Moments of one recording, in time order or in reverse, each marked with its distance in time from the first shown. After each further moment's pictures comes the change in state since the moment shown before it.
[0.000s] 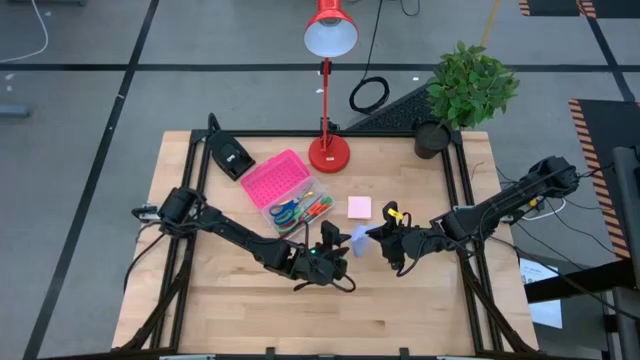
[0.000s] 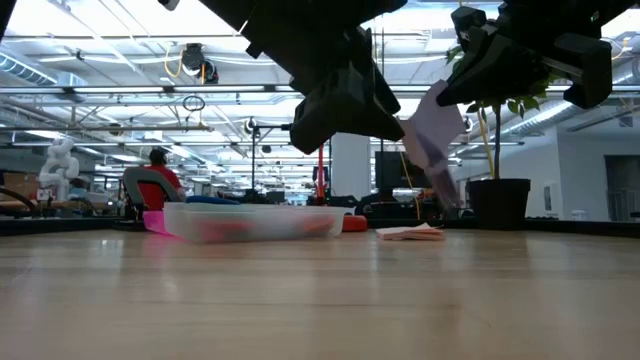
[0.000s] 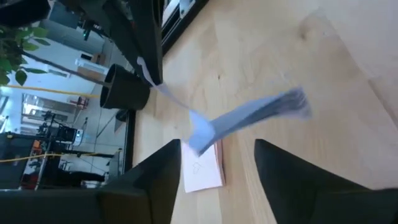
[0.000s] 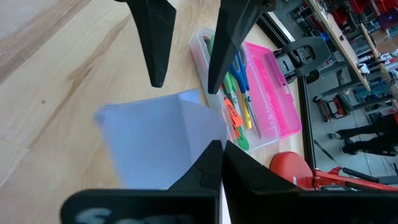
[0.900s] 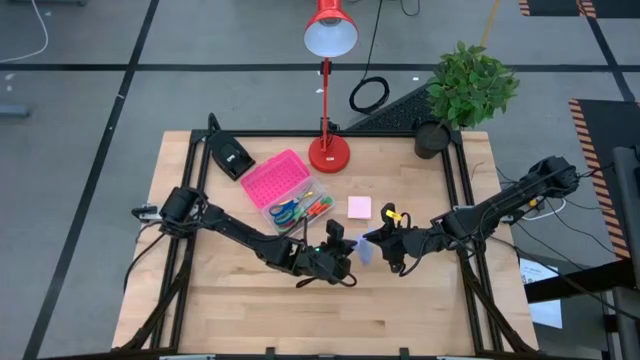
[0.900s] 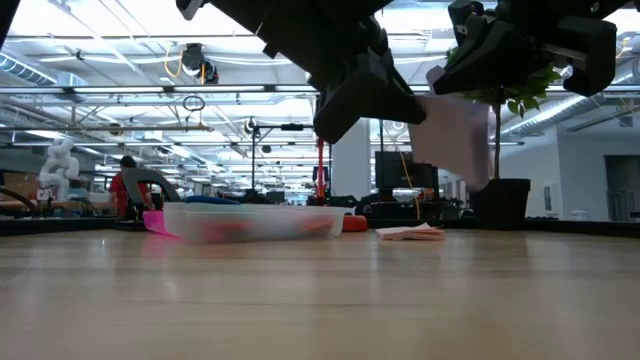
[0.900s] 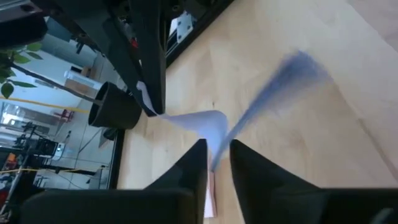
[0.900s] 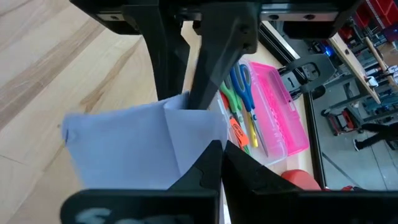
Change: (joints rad) left arm 0.023 0.008 -0.001 0.107 0.101 0.006; right arm 0.000 0.000 0.000 0.064 -0.056 -0.011
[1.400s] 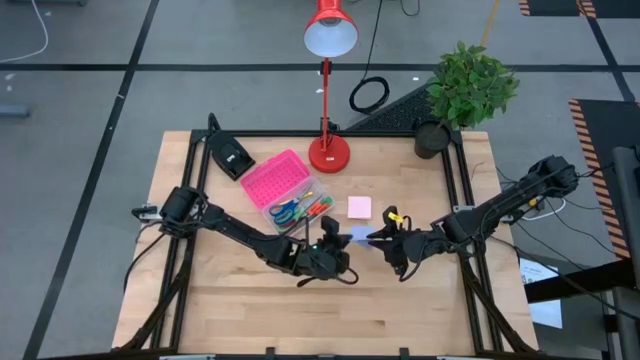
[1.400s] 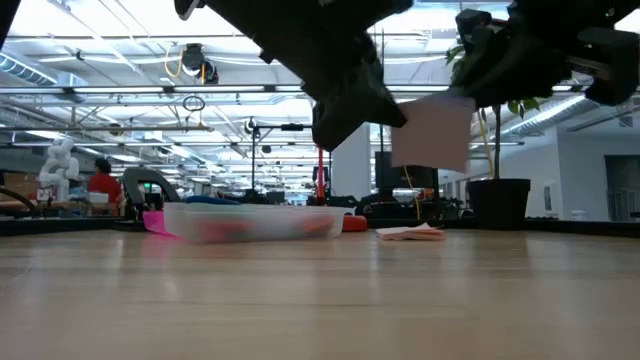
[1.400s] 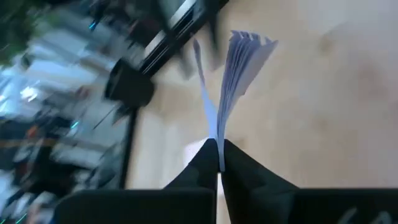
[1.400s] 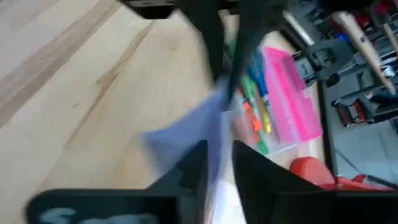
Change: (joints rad) left arm 0.004 0.000 0.000 -0.047 -0.092 -0.057; right arm 0.023 0.000 0.000 -0.084 0.007 0.050
